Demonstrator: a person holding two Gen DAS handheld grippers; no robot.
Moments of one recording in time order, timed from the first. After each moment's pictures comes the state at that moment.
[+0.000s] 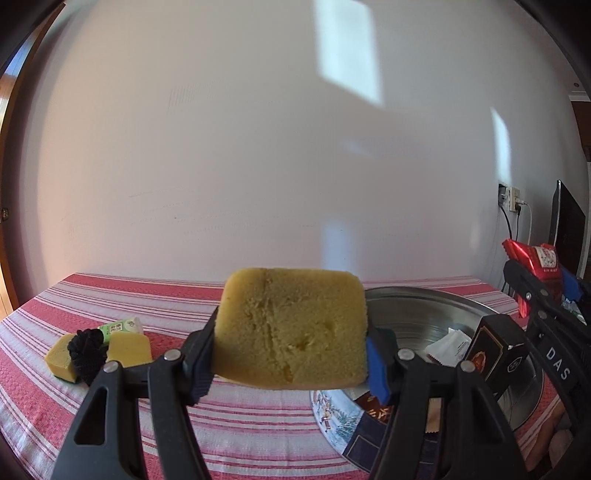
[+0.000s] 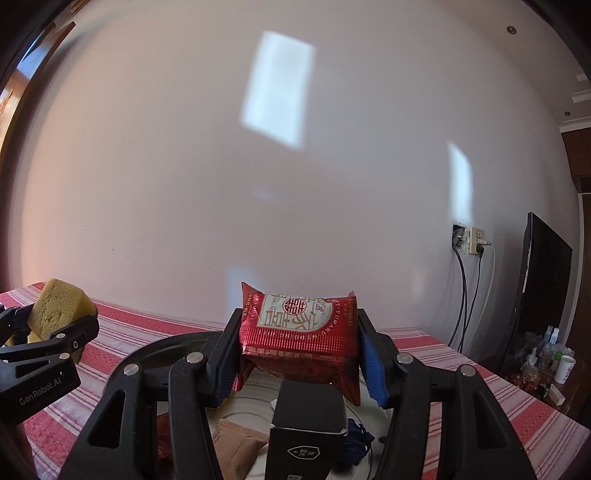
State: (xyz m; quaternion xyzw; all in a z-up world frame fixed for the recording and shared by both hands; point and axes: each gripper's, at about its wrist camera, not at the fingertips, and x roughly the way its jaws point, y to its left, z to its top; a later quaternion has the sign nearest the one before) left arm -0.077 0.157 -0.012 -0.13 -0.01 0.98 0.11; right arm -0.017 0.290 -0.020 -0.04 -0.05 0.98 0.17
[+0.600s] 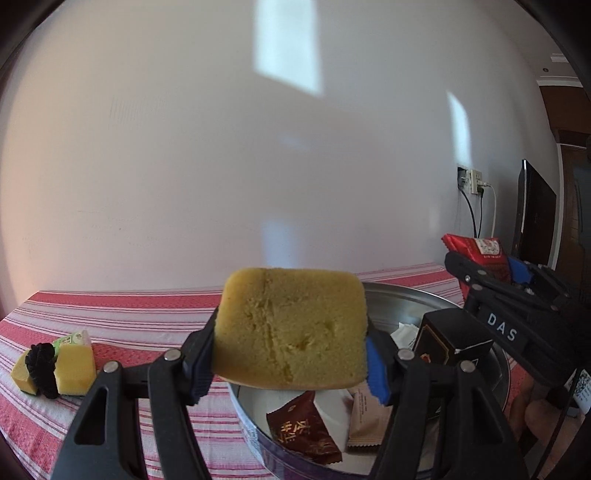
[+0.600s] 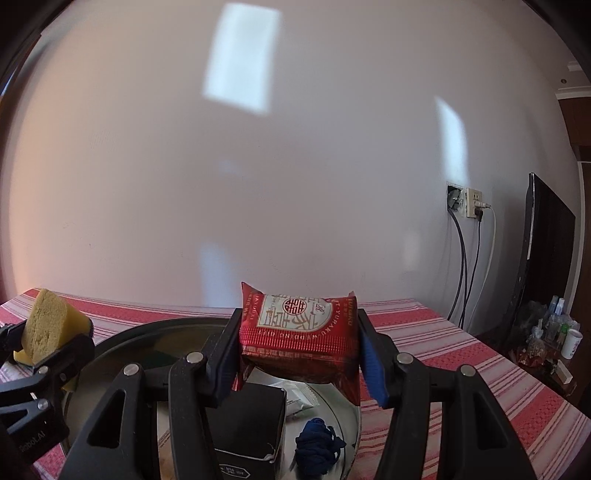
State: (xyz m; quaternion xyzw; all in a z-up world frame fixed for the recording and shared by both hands) left arm -0.074 0.209 -0.005 -0.13 0.02 0.97 0.18; right arm -0.037 0.353 -0.020 -0.09 -0.01 0.98 0.17
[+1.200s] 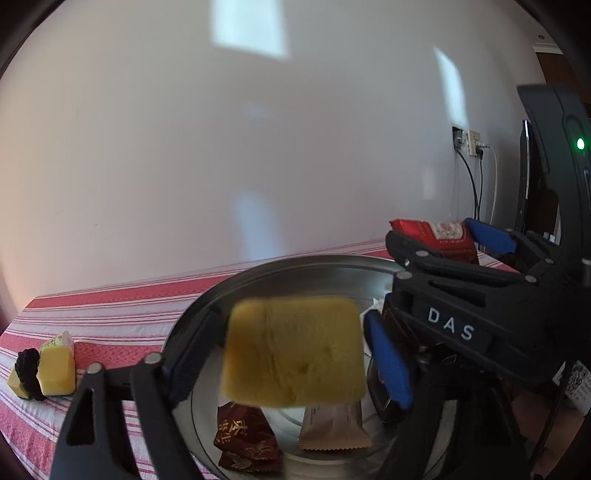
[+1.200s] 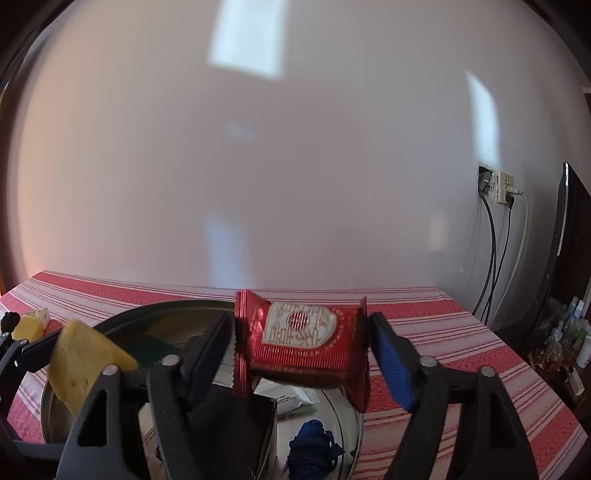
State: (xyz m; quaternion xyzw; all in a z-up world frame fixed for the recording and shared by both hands) left arm -0.085 0.265 -0.011 -0.18 0.07 0.97 0.16; right arm -0.073 0.382 -0.026 -0.14 -0.01 0.98 0.12
